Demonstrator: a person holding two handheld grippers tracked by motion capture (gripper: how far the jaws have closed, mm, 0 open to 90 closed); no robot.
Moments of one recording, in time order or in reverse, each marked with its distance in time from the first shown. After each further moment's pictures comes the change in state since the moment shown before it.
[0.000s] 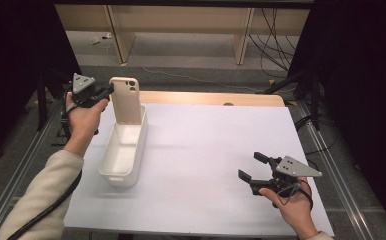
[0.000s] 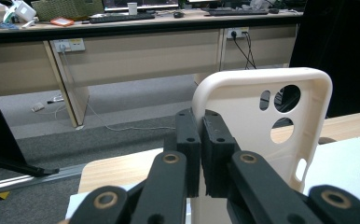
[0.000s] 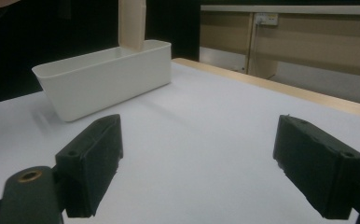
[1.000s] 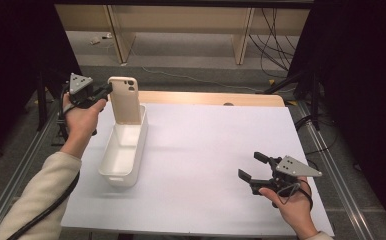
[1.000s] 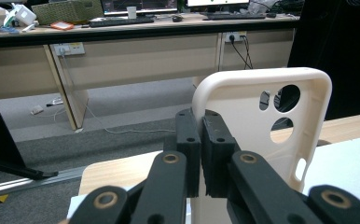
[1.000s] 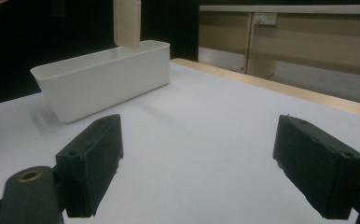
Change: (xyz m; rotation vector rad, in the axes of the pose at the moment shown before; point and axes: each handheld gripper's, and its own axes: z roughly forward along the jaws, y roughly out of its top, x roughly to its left) left arm -0.001 0.004 -0.009 -0.014 -0.005 0.000; right arm 0.000 0.000 0.000 0.002 -0.005 0.001
